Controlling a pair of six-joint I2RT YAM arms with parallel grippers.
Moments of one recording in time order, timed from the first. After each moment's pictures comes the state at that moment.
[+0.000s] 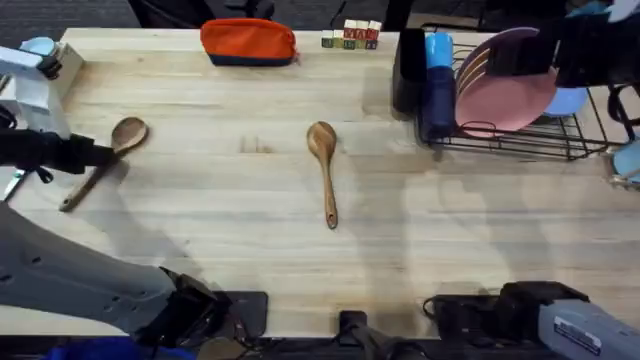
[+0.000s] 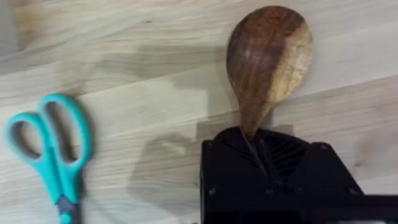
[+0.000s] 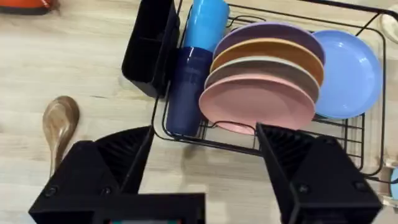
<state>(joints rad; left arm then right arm) 0.91 1.89 1.21 -0.62 0.42 1.06 0.01 1.09 1.22 -0.84 -0.03 -0.03</state>
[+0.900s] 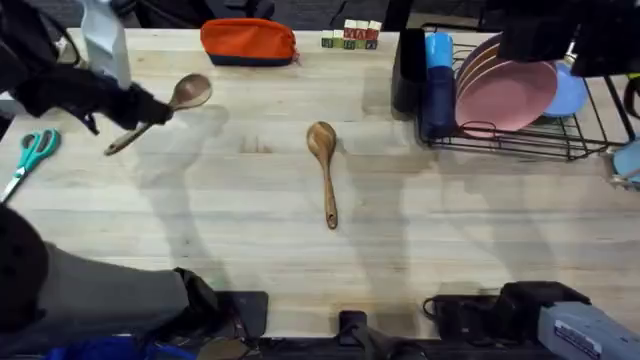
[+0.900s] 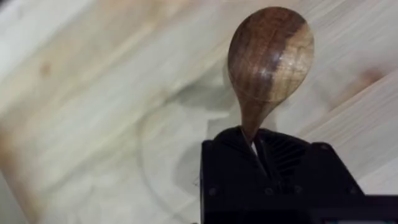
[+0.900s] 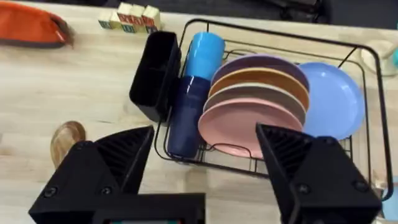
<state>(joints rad) 0.53 1.59 1.17 -0.74 0.45 1.01 0.01 1.04 1.22 -0.78 -0.03 -0.03</state>
